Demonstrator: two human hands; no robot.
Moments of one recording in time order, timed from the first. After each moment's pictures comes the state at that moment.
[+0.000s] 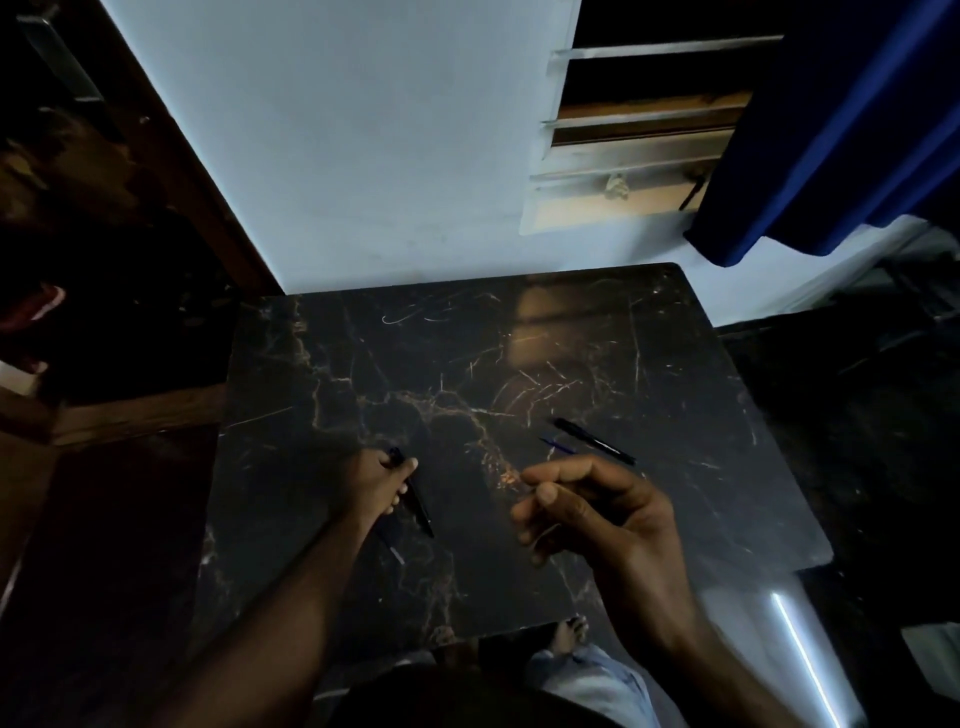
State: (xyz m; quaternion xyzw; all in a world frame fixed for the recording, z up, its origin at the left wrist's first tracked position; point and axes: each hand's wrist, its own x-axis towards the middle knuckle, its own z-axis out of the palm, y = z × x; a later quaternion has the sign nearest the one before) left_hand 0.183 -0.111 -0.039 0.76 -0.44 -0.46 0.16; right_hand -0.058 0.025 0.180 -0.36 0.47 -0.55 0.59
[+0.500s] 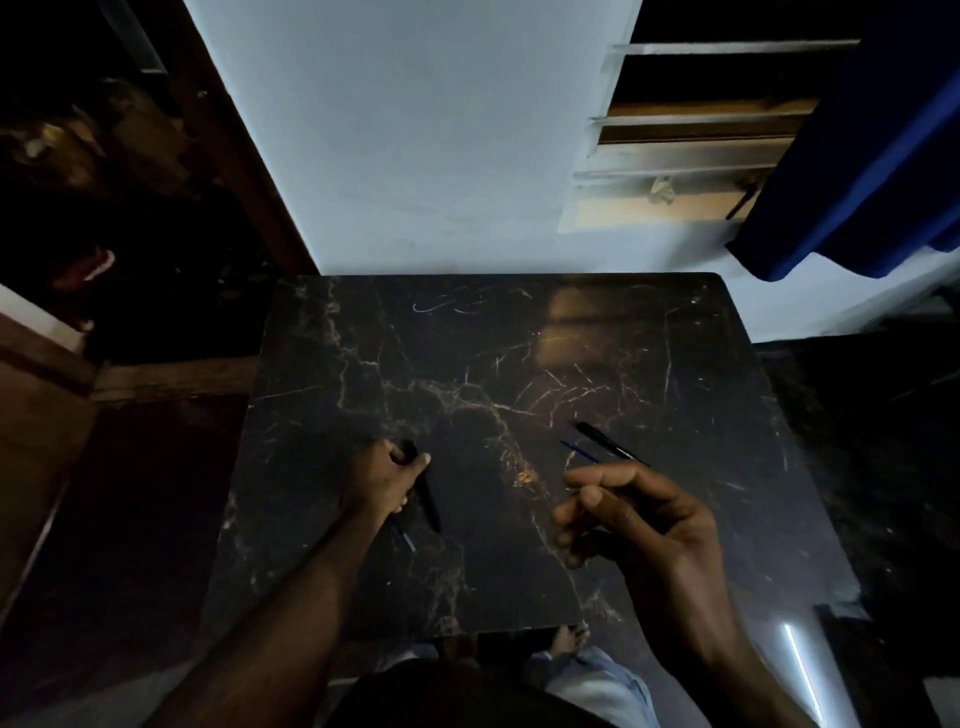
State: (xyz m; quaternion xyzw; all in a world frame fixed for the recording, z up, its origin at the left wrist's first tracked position) left_hand 0.190 -0.095 -0.032 0.80 -0.43 -0.40 0.16; right_hand -0.075 0.023 0.172 -0.36 0.48 -0.53 0.60
